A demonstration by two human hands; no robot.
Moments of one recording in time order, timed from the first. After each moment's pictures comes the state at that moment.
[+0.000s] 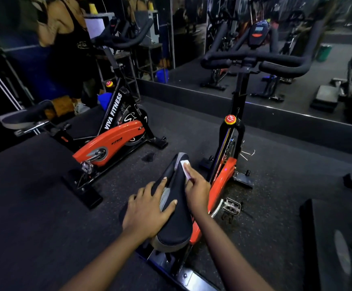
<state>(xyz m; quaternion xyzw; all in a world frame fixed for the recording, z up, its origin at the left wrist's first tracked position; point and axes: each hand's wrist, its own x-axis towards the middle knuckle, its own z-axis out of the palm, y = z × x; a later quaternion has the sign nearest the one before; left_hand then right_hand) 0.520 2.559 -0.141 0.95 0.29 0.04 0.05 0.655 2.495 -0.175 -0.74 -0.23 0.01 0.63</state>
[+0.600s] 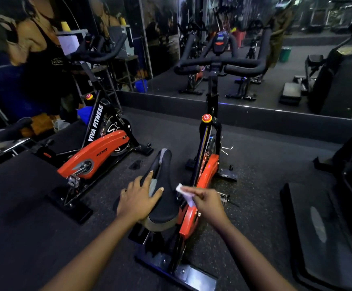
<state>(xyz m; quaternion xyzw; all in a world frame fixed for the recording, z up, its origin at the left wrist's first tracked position) 0.519 2.557 -0.132 0.95 0.29 0.01 0.08 0.619 2.380 -0.157 -0.74 -0.32 0.13 0.57</state>
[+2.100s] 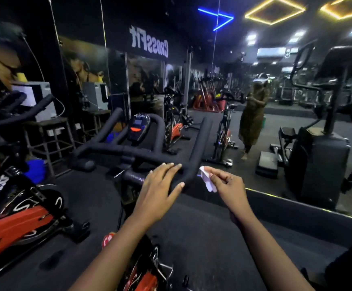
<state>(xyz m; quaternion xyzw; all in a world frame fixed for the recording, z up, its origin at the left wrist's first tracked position) 1.164 2.473 -0.008 0.93 0.06 0.33 0.16 1.263 2.306 0.008 -0.70 -0.26 -0.01 0.66</state>
